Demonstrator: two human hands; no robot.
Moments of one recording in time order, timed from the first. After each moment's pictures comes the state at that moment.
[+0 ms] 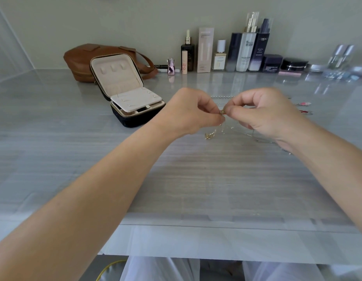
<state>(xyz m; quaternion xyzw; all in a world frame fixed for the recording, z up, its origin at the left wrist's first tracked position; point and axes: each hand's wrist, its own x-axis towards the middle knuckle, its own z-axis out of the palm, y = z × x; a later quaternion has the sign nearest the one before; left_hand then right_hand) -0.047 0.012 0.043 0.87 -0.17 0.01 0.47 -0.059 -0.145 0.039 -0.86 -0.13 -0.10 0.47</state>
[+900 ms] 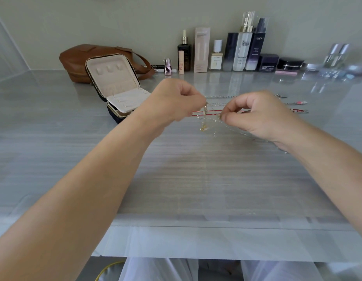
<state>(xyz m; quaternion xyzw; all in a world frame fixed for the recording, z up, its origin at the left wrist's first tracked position) -0.040 0.023 0.052 0.87 -0.10 0.04 0.49 -0.060 -0.145 0.037 -0.89 -0.10 -0.10 0.43</state>
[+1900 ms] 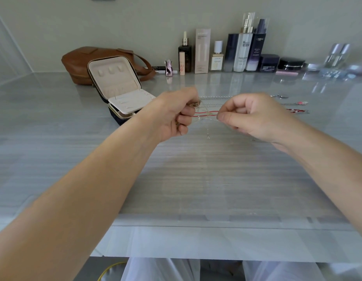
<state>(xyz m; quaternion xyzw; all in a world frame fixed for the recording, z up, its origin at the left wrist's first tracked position) -0.036 0.019 0.050 0.74 0.01 -0.15 0.66 -0.056 -0.145 0.032 -0.86 -0.12 -0.06 0.49</state>
